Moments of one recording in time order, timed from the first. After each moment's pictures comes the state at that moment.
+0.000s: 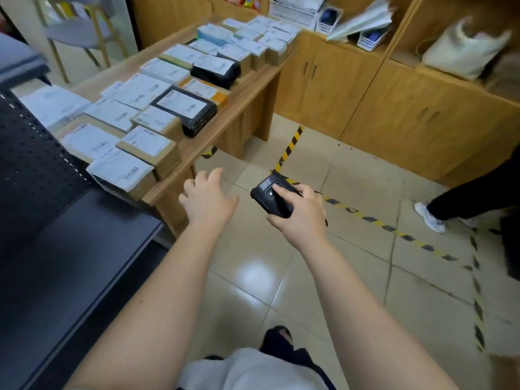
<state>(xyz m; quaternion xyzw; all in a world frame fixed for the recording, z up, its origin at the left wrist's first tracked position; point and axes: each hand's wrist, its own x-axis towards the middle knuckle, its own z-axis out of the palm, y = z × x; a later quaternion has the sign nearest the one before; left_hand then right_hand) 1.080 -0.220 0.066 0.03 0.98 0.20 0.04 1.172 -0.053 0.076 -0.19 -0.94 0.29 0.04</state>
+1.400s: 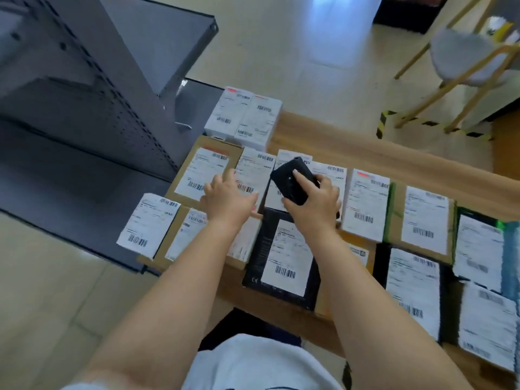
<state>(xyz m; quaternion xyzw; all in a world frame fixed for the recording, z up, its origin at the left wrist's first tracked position) 0.614 -0.299 0.032 -0.64 0.73 0.23 -0.02 0.465 -0.204 0.027 0.41 -0.85 0.27 -0.17</state>
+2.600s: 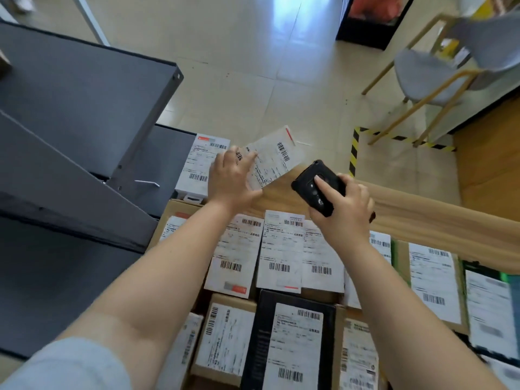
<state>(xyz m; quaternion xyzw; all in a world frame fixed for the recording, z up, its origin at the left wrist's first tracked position) 0.505 -0.495 0.003 -0.43 0.89 0.12 -0.12 0.348 -0.309 0.027 0.45 -0.87 0.23 -0.02</state>
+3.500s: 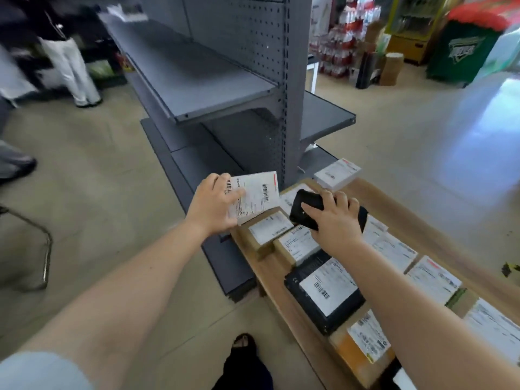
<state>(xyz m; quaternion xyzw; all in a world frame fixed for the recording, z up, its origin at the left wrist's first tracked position) 0.824 -0.165 0.126 -0.59 0.79 -0.16 -0.08 0.523 -0.161 0.138 0.83 -0.56 0.01 0.08</state>
